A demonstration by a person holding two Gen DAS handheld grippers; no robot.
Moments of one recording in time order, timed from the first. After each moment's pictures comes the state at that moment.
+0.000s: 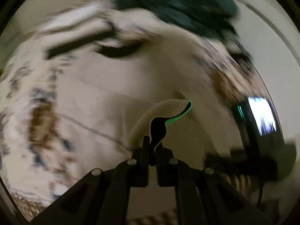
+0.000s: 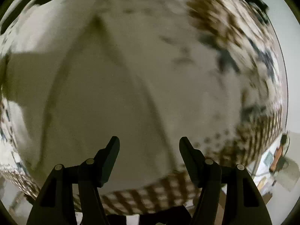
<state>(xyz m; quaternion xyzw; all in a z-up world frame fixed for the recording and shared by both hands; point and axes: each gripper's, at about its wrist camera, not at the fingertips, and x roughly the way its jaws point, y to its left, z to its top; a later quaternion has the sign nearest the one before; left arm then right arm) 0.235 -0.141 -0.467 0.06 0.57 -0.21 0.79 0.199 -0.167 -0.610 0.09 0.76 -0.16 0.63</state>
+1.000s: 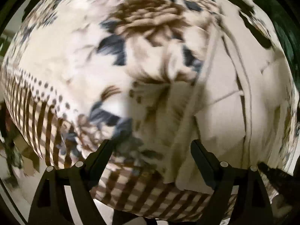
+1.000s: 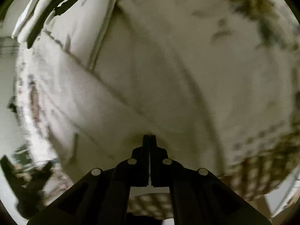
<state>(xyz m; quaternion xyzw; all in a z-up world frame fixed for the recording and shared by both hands) 0.186 0.071 -0.545 -0.16 0.69 0.11 0.70 0.160 -0.224 -0.624 0.21 0.72 -0.06 0.66</state>
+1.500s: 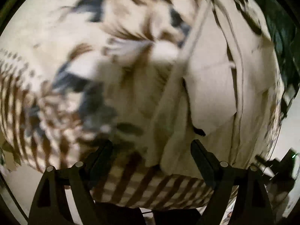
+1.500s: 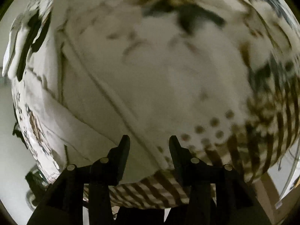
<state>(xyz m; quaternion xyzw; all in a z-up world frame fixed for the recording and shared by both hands) 0.132 0.072 -0.569 -0.24 0.71 0.04 0.66 0.103 -0.364 -0.609 0.33 0.72 -0.09 0.60</state>
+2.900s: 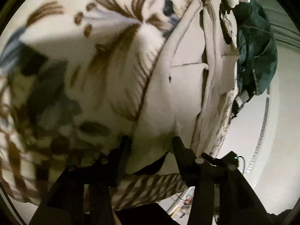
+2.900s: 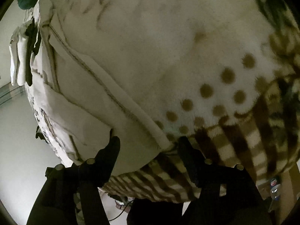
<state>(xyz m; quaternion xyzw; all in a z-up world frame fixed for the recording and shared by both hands) 0.111 0.104 -0.601 -0.43 0.67 -0.12 0.59 0.081 -0.337 -0.656 0.45 0.70 -0.06 0.55</state>
